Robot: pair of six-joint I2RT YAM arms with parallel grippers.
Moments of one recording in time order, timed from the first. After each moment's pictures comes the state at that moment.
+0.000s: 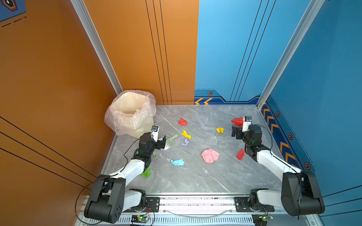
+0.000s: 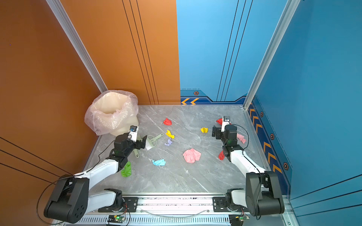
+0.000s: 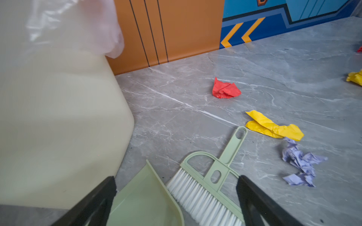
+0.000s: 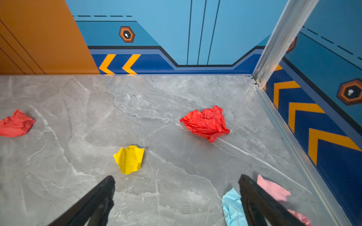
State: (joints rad) left arm -0.19 1.24 0.46 0.37 0.01 0.13; right arm 0.09 1.28 0.69 0.18 0.07 0.02
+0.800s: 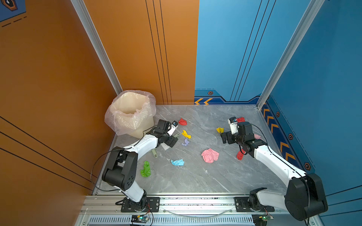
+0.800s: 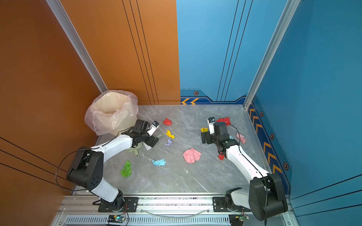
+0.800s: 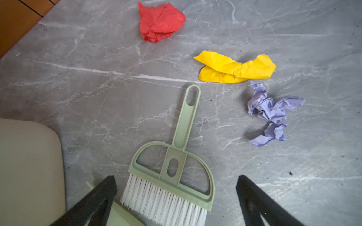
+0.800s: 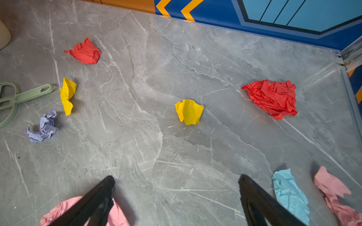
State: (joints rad) left arm -0.33 1.65 1.03 -0.33 0.00 0.36; right arm 0.26 1.27 0.82 -0.23 -0.01 -0.02
